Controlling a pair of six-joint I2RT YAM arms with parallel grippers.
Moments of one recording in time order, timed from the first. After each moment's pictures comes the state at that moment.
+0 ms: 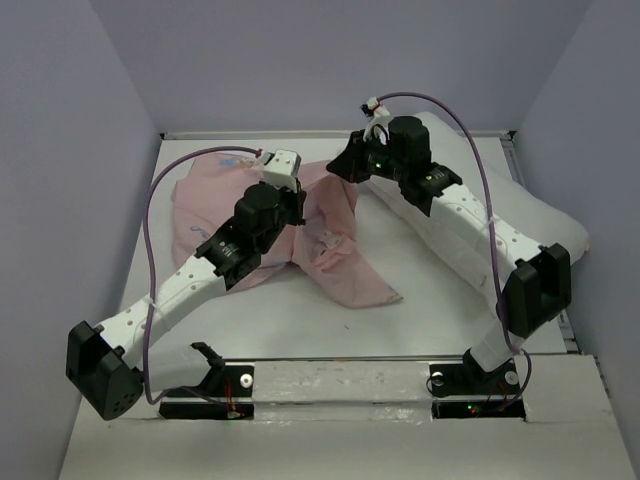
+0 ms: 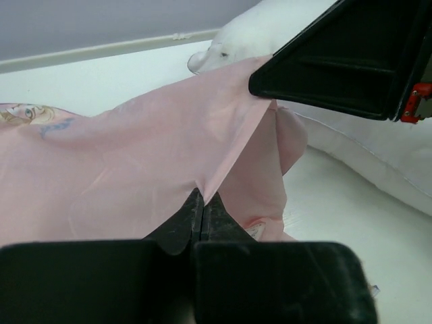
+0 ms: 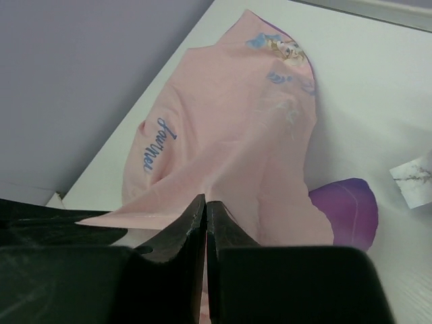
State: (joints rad) left arm -0.71 1.15 0.98 -0.05 -0.30 -0.22; right arm 0.52 1.65 1.51 -0.10 -0.37 0.39
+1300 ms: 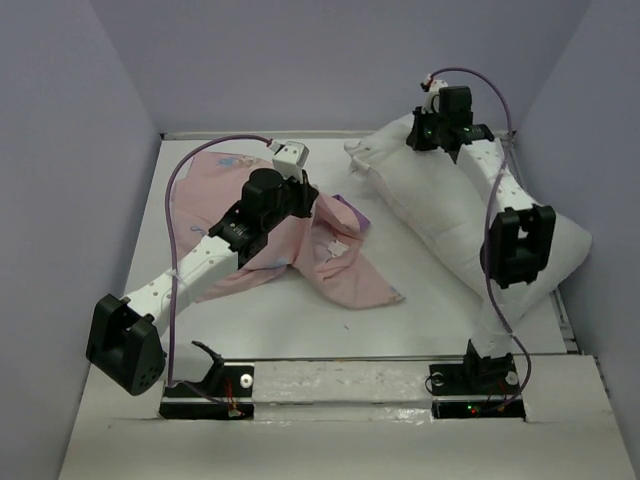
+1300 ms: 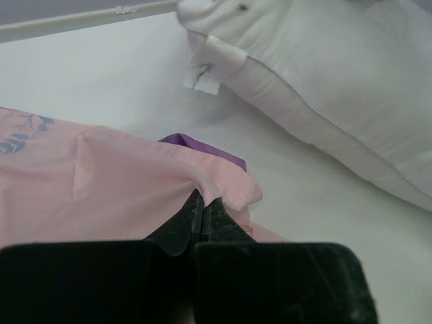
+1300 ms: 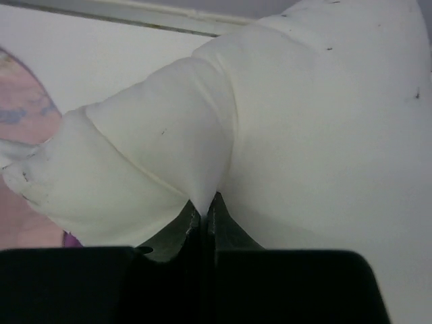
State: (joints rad) left arm -0.60 1.31 1.02 0.03 0.00 -0.26; right arm 0.16 2.11 2.01 -0.52 -0.18 0.05
